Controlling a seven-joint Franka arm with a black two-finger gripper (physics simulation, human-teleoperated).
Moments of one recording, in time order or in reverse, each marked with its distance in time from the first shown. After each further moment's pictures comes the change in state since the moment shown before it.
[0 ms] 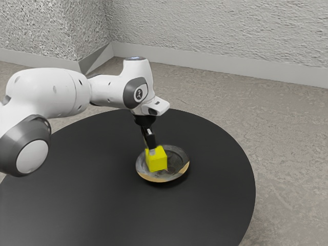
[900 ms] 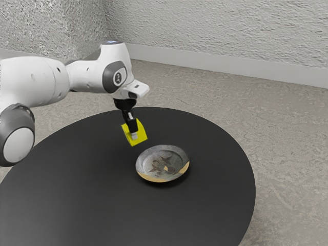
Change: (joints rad) arm 0.089 -0.070 0.001 0.007 0.052 -0.020 0.010
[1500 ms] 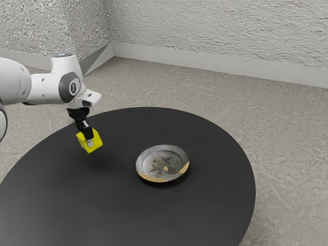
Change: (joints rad) arm 0.247 -0.108 -0.017 -0.236 0.064 0.120 0.017
